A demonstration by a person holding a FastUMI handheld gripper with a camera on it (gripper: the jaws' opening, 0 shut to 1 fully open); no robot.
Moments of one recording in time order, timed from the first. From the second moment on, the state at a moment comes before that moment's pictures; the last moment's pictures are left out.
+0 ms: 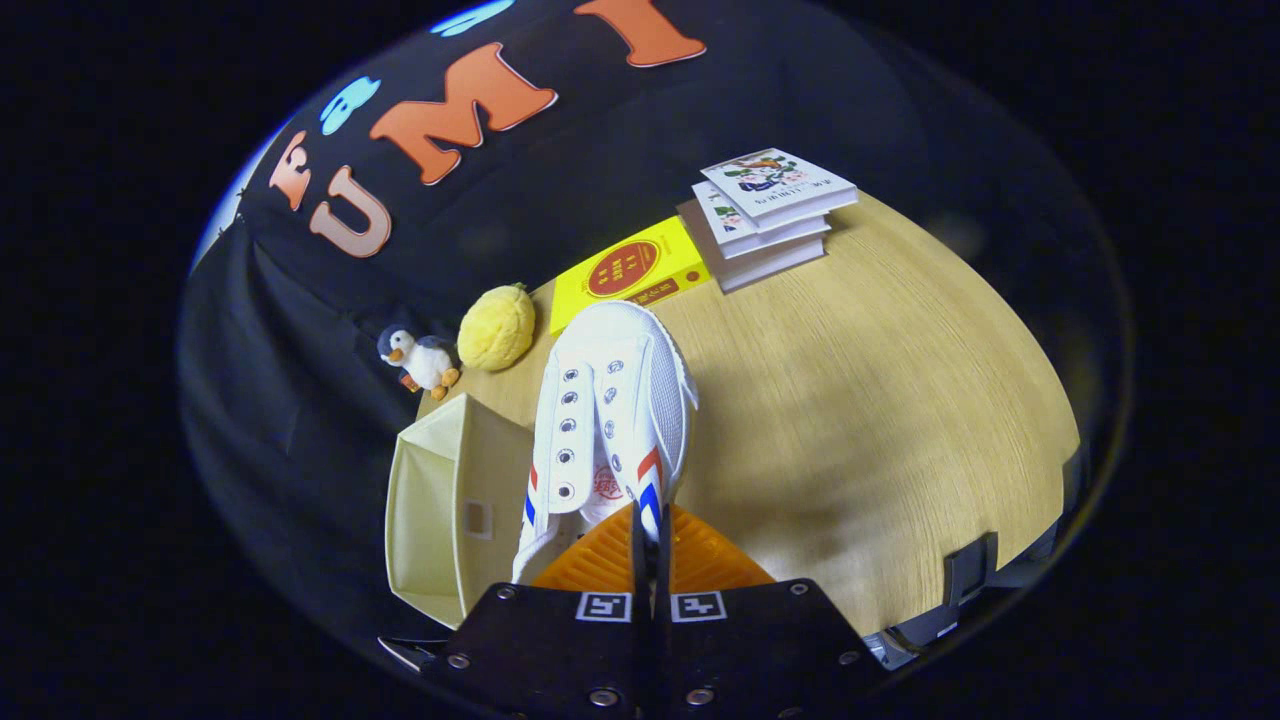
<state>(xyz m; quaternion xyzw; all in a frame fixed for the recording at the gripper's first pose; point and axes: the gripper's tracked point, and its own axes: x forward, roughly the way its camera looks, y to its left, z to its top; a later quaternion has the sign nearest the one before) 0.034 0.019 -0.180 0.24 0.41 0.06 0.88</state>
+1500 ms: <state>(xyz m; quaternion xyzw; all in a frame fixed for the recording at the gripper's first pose) 0.041 0.223 -0.156 0.10 0.41 0.09 0.90</state>
